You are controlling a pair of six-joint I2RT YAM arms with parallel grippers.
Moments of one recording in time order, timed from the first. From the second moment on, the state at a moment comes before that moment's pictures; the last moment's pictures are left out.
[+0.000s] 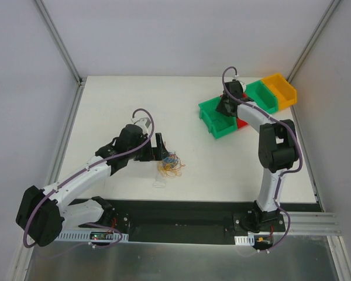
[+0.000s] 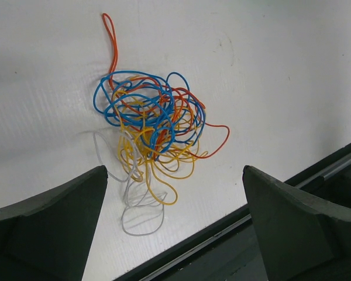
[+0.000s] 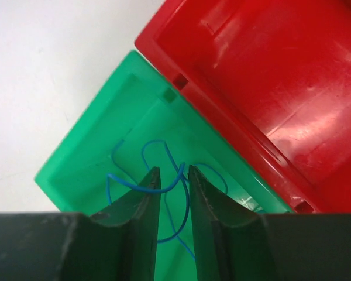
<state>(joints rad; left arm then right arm) -0.61 1.07 0.69 -0.31 0.12 -0.63 0.28 1.98 1.47 -0.29 0.14 0.63</state>
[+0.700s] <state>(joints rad) -0.49 1.14 0.74 -0.37 0.28 -0.70 0.28 1.76 1.35 -0.27 0.11 0.41</state>
